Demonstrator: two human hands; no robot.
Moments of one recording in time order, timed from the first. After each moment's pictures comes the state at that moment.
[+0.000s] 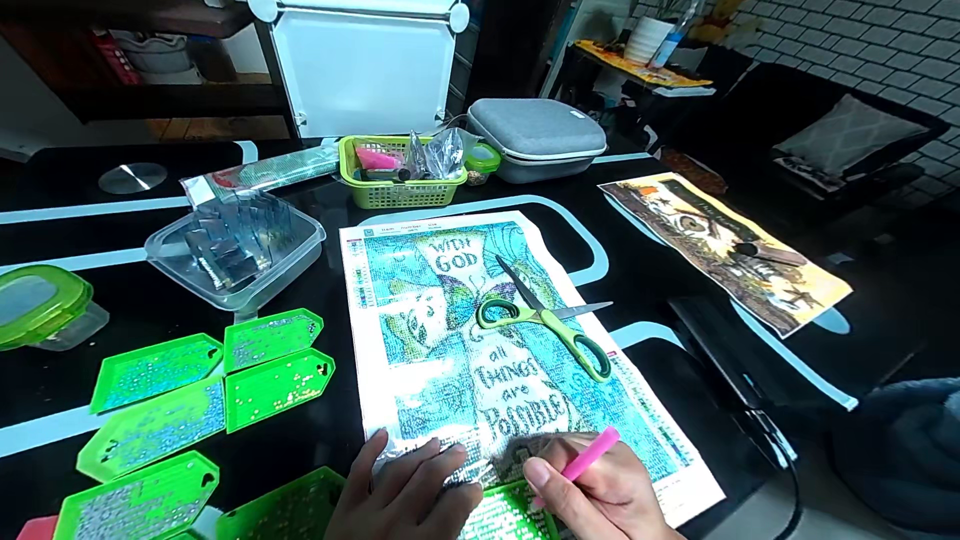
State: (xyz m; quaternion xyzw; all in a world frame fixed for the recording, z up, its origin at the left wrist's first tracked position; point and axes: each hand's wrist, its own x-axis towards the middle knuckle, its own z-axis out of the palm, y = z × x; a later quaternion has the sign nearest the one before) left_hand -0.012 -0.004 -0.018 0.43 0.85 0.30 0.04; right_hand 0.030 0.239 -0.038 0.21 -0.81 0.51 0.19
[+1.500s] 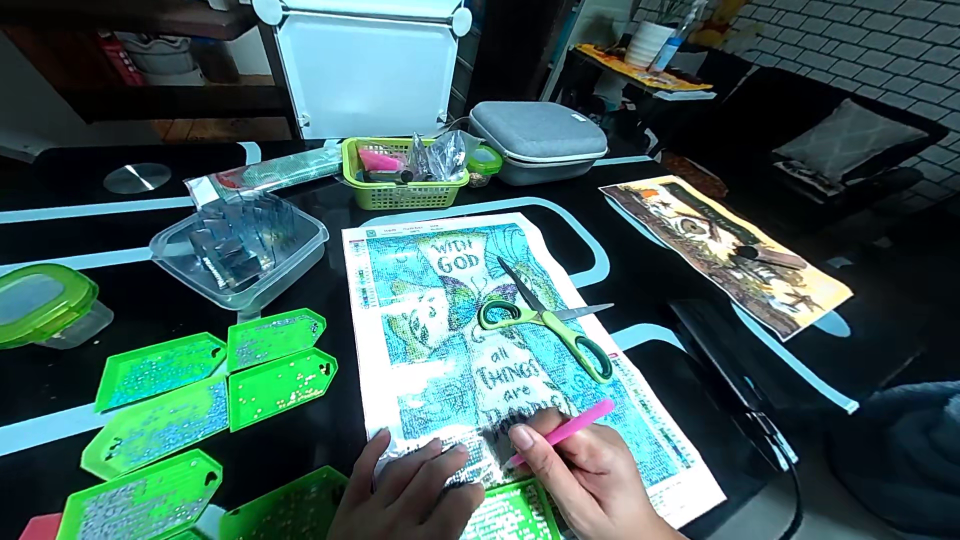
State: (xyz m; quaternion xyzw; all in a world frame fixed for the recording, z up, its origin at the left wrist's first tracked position) left_hand -0.012 -0.004 -0.018 0.42 0.85 0.30 0.04; right_hand 0.020 0.234 -0.045 0.15 -0.83 0.50 0.21
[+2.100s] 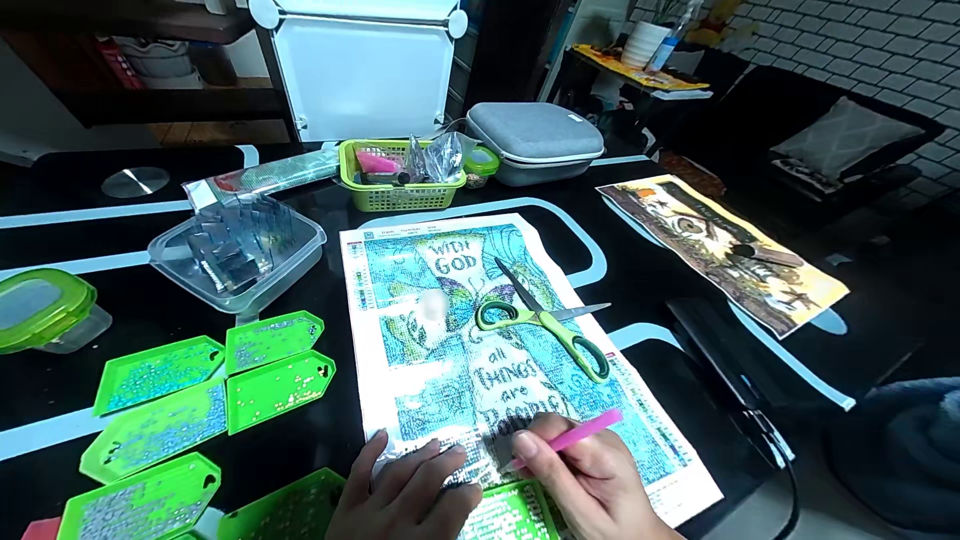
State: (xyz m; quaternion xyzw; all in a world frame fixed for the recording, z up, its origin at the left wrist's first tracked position) left_hand -0.012 -0.003 -0.018 0.43 0.85 0.30 0.03; right_hand 0.022 0.236 -0.045 0.17 -0.81 0.51 0.22
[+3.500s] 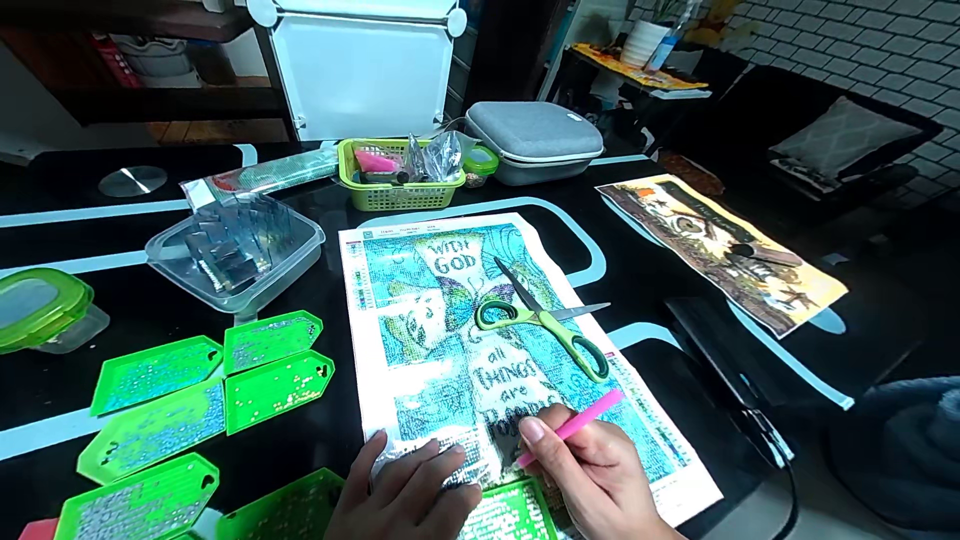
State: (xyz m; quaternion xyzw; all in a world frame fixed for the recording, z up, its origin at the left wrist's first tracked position) left_hand -0.012 -0.004 -0.017 0.42 0.85 0.30 0.04; right_hand 0.021 0.234 -0.045 0.13 -0.79 0.56 0.22
